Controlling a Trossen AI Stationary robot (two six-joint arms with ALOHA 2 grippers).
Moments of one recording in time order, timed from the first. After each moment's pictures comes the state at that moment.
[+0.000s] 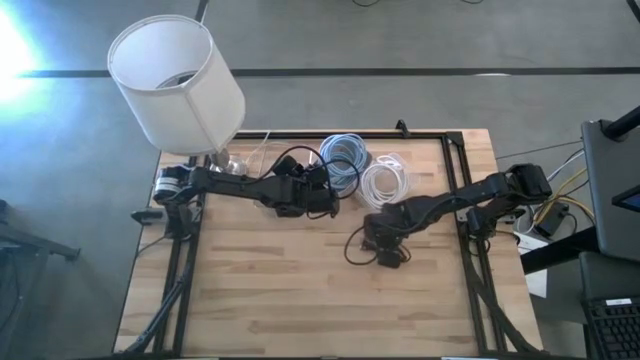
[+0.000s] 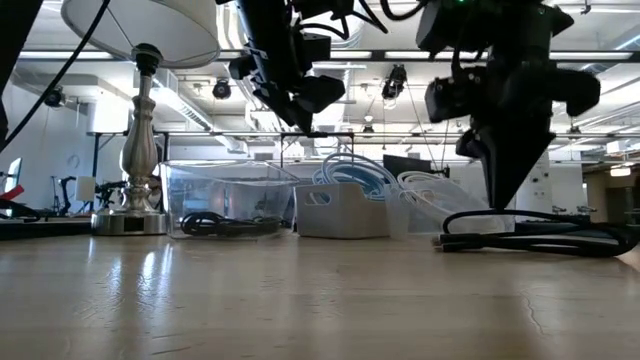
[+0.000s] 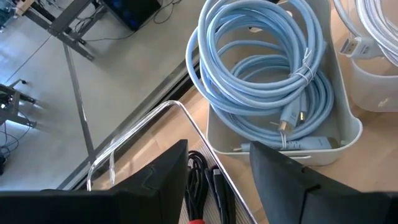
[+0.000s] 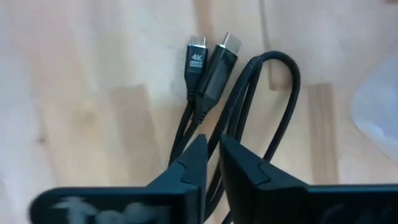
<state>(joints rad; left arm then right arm) -0.01 1.83 1.54 -0.86 -0.91 -0.57 0.14 1.55 0.92 -0.70 -0.03 0.34</state>
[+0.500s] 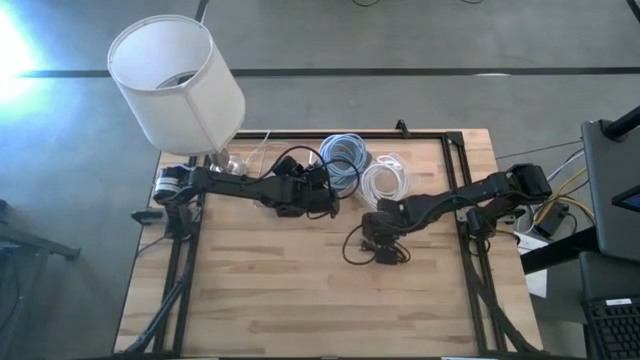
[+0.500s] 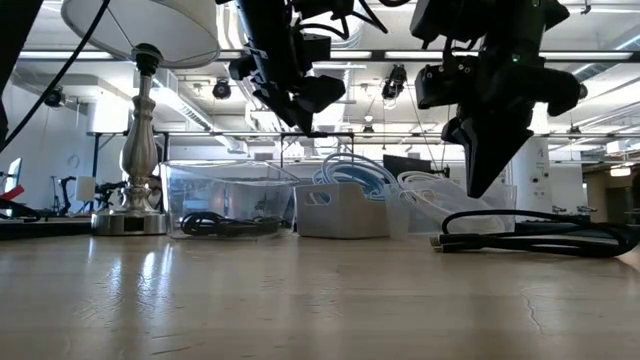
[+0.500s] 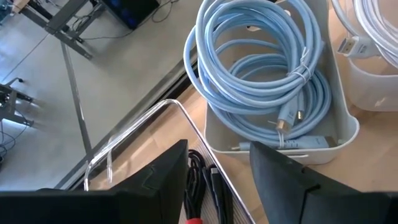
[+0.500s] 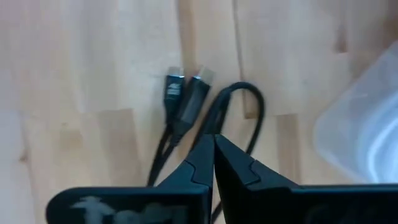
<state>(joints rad) -0.01 1.83 1.54 -0.86 -0.90 -0.58 0.14 1.55 0.96 -0.70 0.06 0.27</state>
